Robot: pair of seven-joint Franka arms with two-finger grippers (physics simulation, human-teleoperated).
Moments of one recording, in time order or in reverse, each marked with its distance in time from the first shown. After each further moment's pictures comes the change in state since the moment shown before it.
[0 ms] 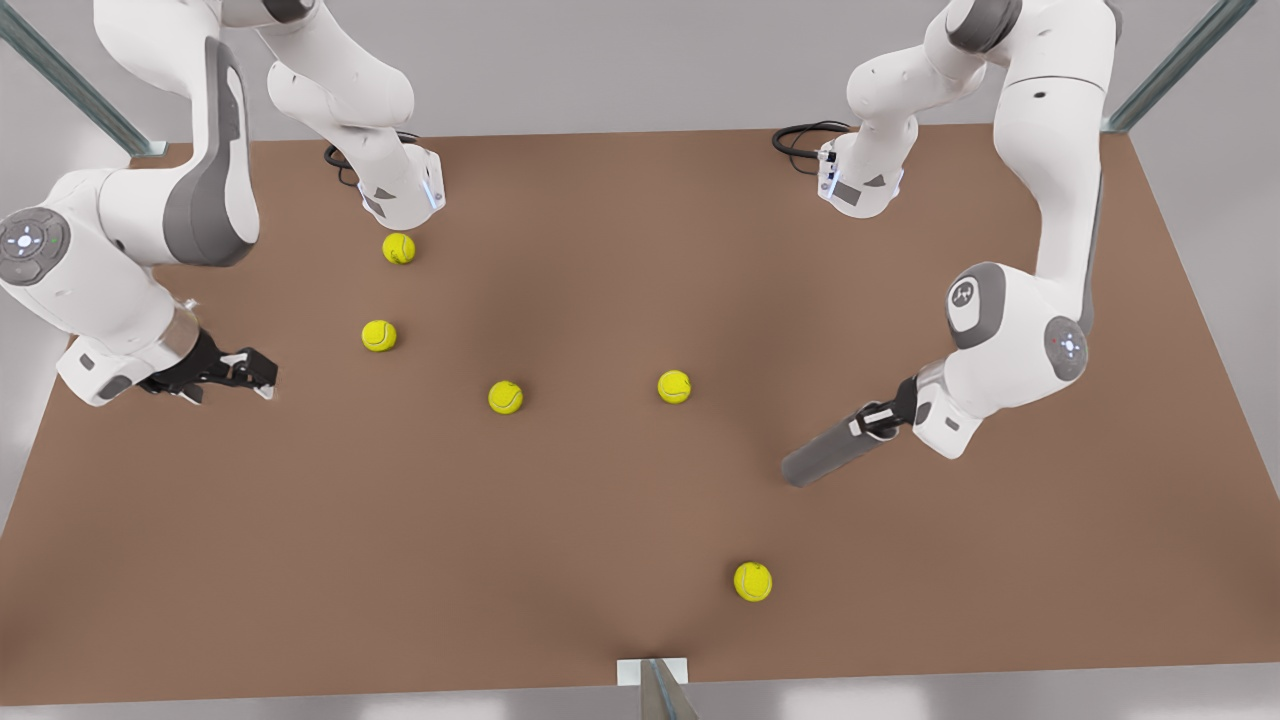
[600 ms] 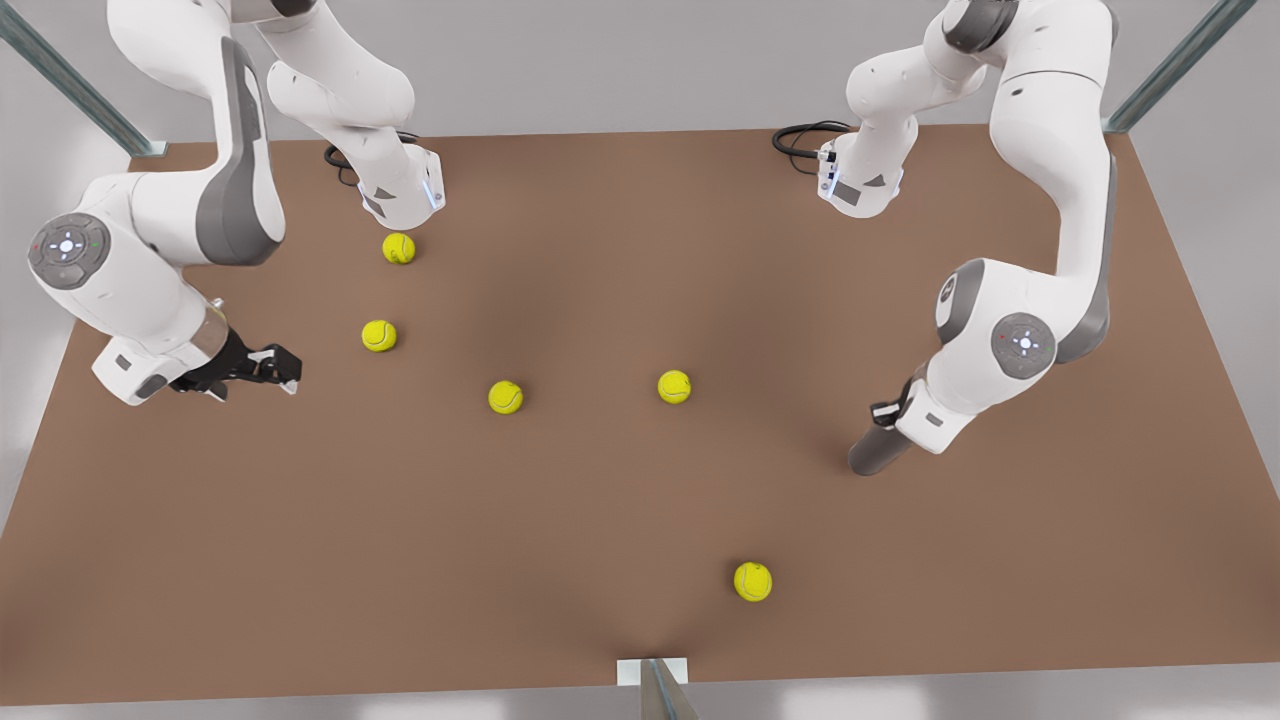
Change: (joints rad) left arm -0.024 0.015 -0.008 0.053 0.361 -0.137 -0.043; right arm 0.028 -0.012 0.016 -0.037 -0.001 0.017 0.000
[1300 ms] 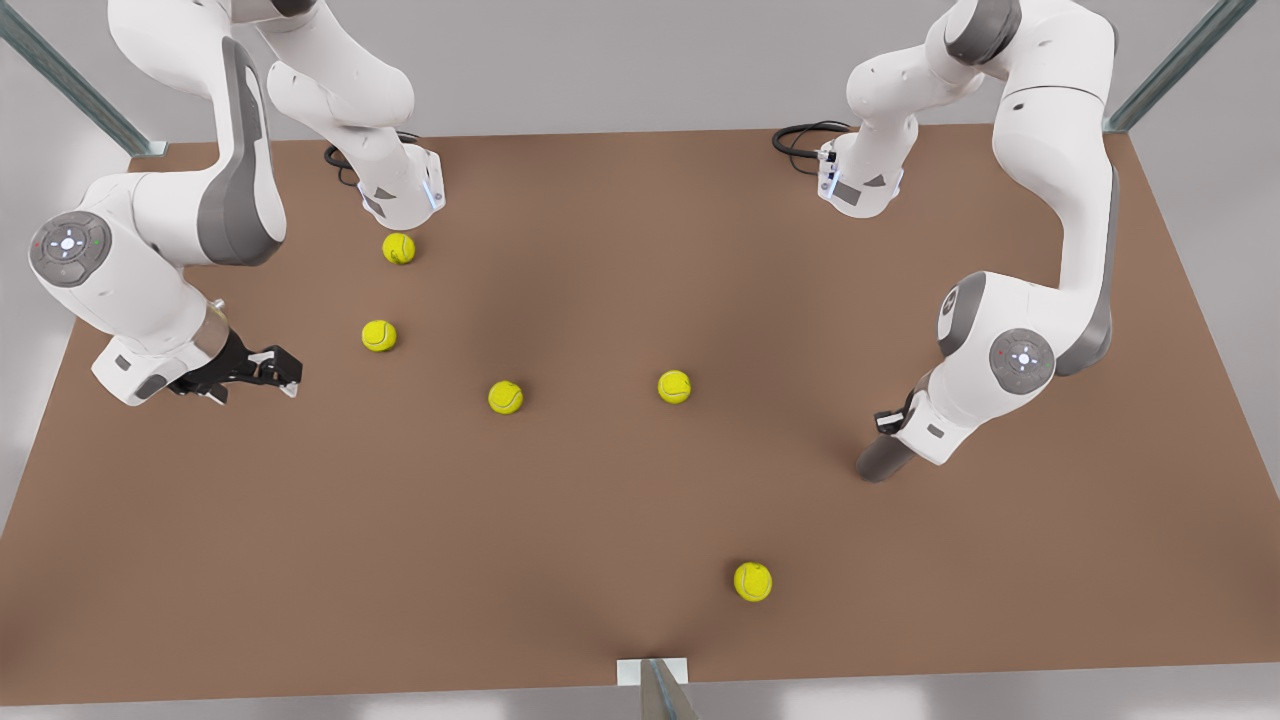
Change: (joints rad) left arm 0.001 0.045 -0.002 0.036 0.040 -0.018 -0.005; right arm 0.000 0.000 0.002 -0.002 0.000 0.020 0.000
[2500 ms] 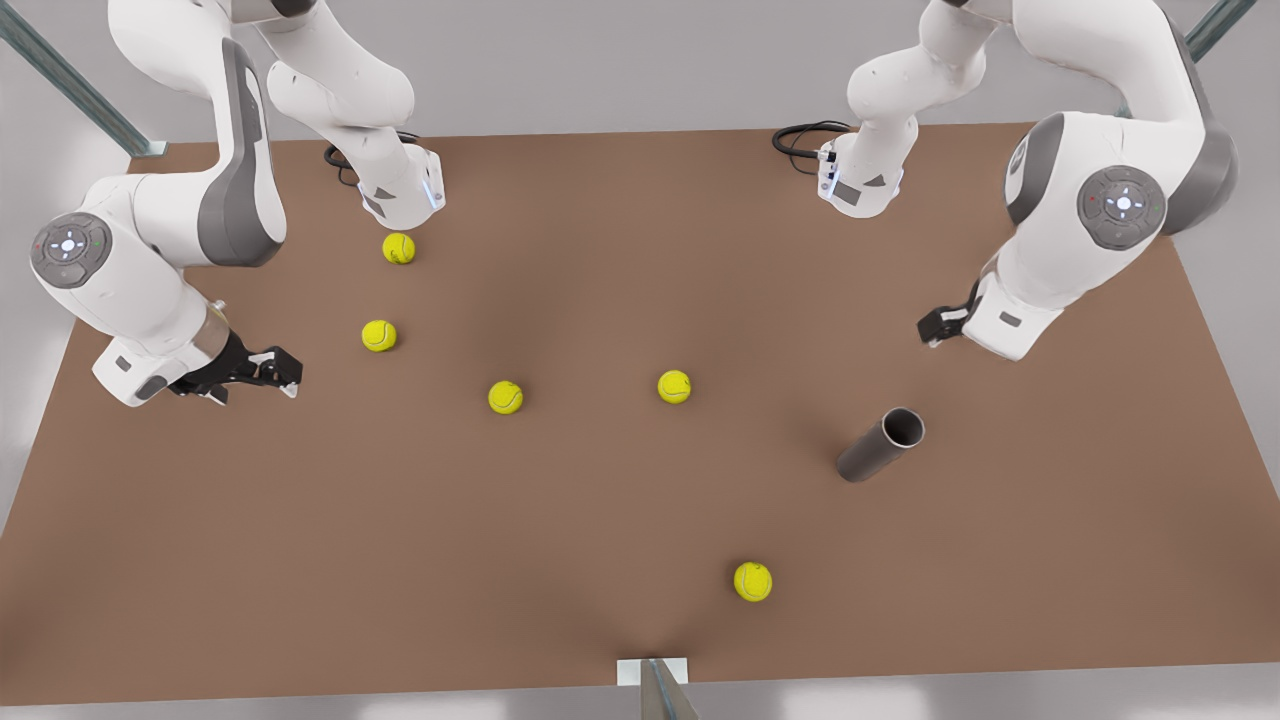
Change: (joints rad) left arm 0.076 -0.268 -0.055 0.154 -0.036 -0.439 0.006; right arm -0.003 0.002 0.000 -0.002 0.000 0.000 0.000
